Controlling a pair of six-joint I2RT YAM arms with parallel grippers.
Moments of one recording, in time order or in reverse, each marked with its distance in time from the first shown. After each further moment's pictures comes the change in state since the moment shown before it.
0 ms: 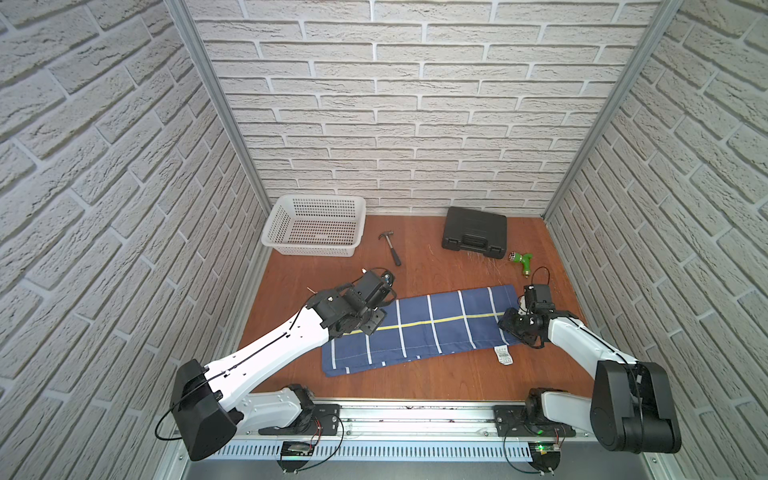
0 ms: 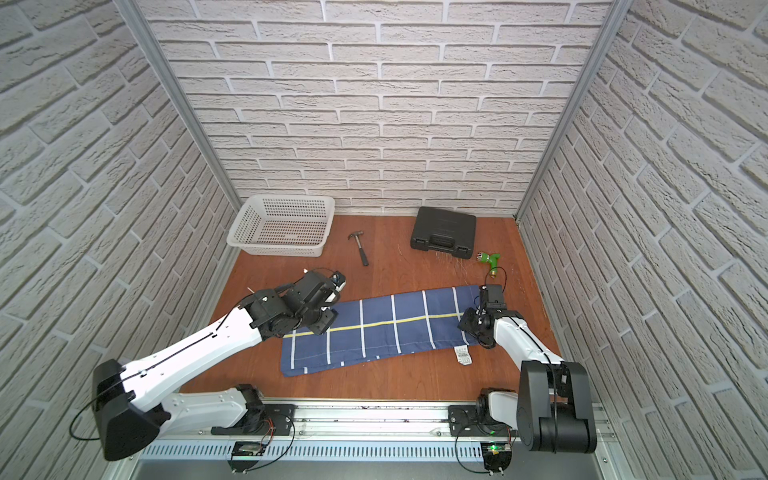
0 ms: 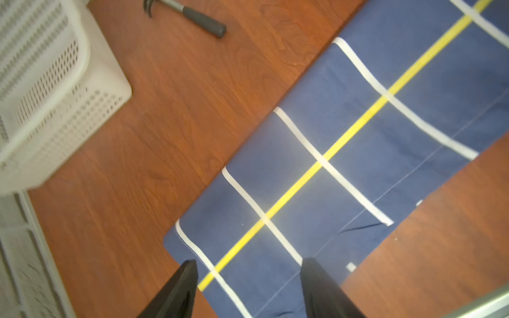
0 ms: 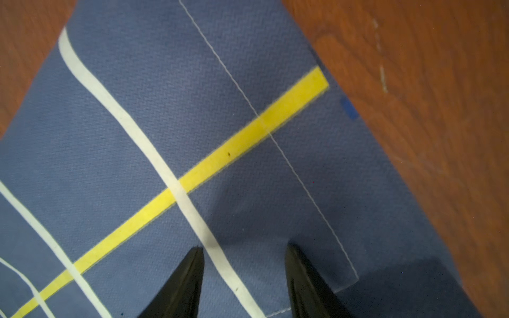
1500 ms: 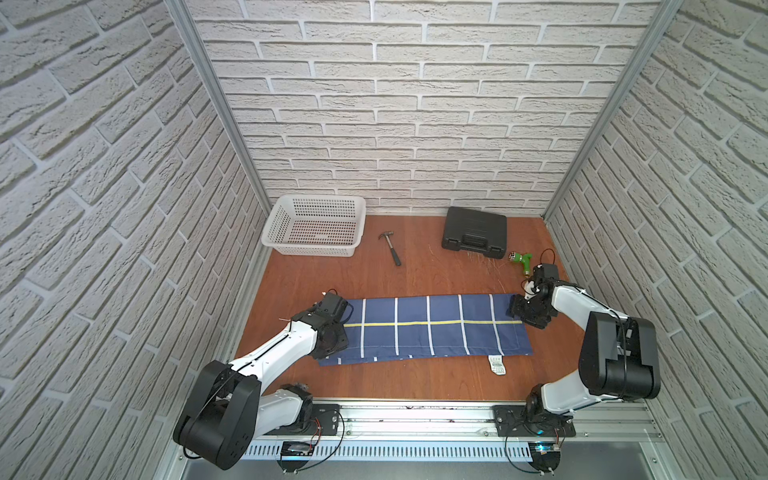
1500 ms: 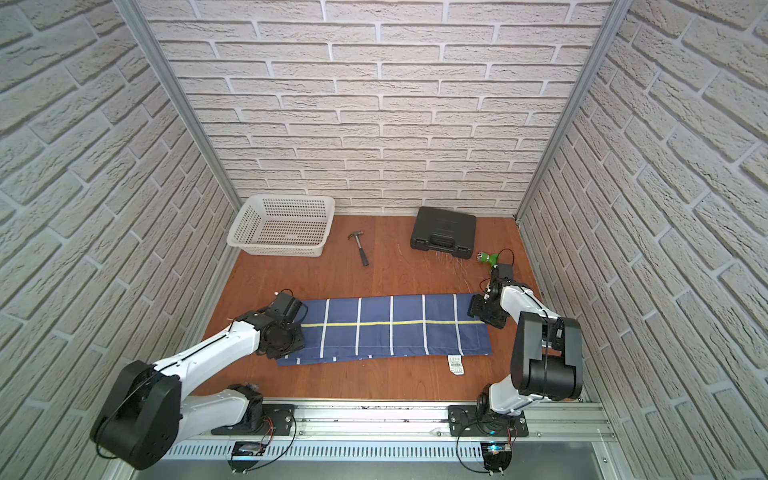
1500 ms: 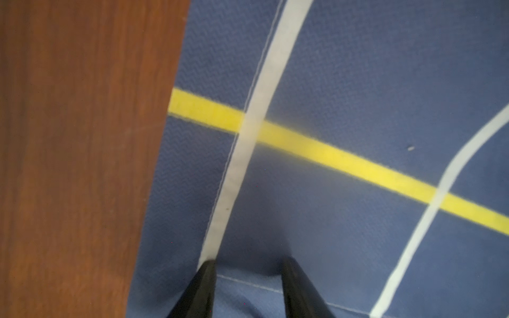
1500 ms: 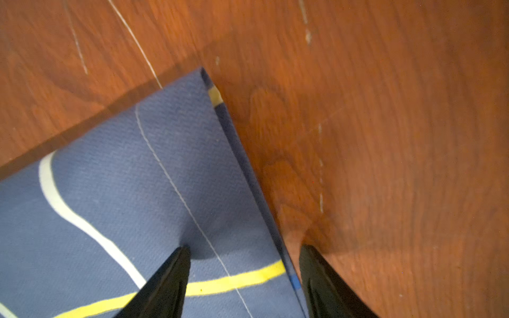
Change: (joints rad) left arm 0.479 0.015 -0.478 0.213 0.260 -0.577; right arm -0.128 0.283 0.286 -0.159 0.003 -0.314
